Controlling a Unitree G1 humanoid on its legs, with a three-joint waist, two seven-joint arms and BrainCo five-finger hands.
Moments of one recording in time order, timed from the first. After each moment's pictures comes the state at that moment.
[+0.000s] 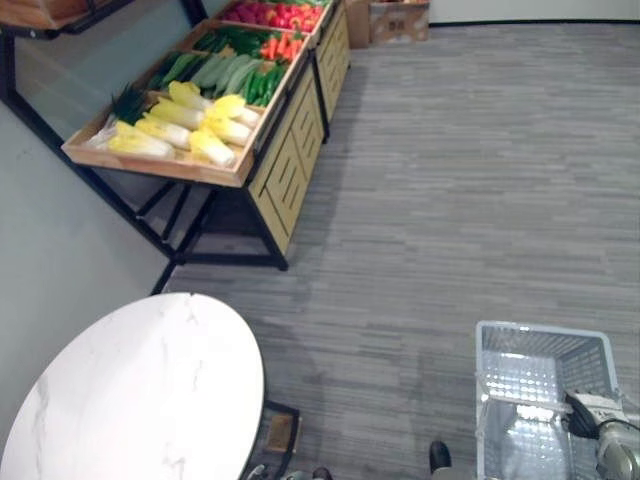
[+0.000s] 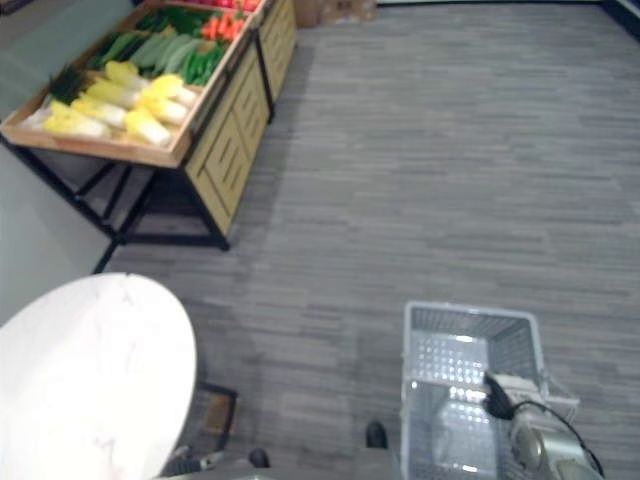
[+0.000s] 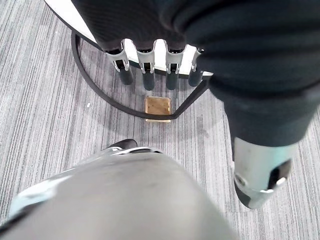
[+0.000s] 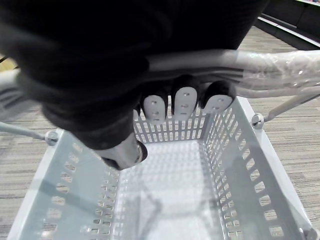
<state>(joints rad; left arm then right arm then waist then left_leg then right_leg) 0.10 0.12 0.04 1.16 0.09 -0.11 0.10 0.24 -0.64 -0.06 0.53 -0.92 -0.16 -0.08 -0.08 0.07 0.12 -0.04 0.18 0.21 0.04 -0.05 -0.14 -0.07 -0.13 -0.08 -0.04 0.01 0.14</state>
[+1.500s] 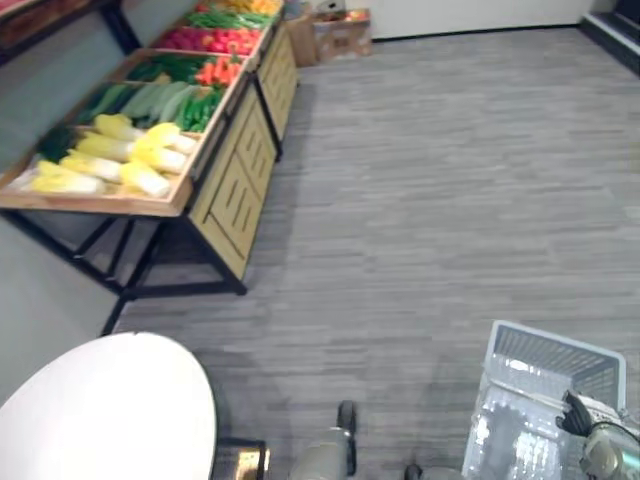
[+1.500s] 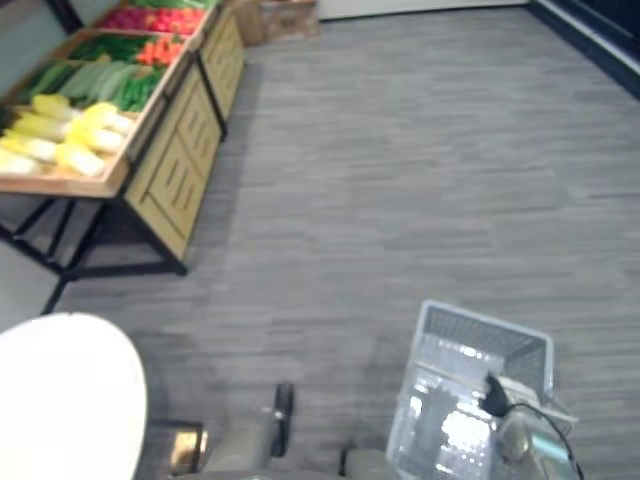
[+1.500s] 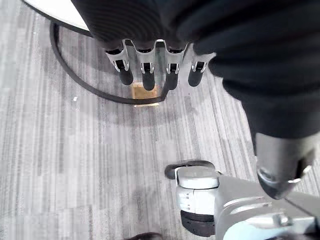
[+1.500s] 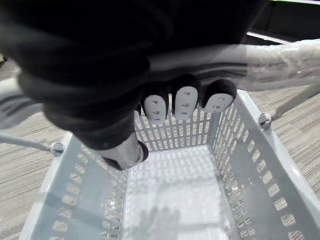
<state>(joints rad) 0.23 0.16 0.05 1.11 0.09 -0.14 0.09 0.12 -0.55 -0.07 0.69 -0.85 -0.11 -0.13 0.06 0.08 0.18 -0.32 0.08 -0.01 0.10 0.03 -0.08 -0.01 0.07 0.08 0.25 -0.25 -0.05</state>
